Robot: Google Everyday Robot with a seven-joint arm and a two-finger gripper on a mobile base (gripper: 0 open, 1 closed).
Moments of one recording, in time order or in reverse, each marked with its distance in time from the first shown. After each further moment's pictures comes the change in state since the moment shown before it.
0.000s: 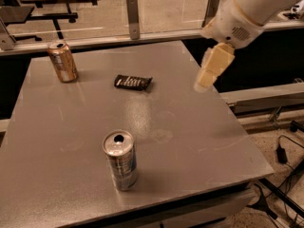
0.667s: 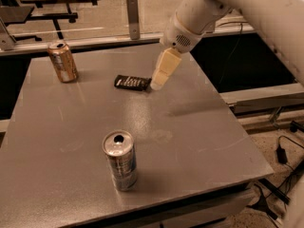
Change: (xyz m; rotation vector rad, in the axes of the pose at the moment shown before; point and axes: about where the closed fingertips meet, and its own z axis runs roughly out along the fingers) arm -0.070 -0.032 0.098 -0.075 -0.058 -0.020
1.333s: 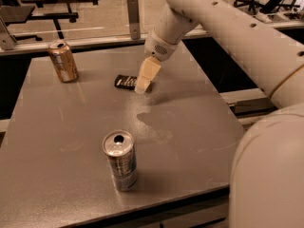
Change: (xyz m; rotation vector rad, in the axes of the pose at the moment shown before) arm -0.018 -0.022 0.077 -0.070 0.021 0.011
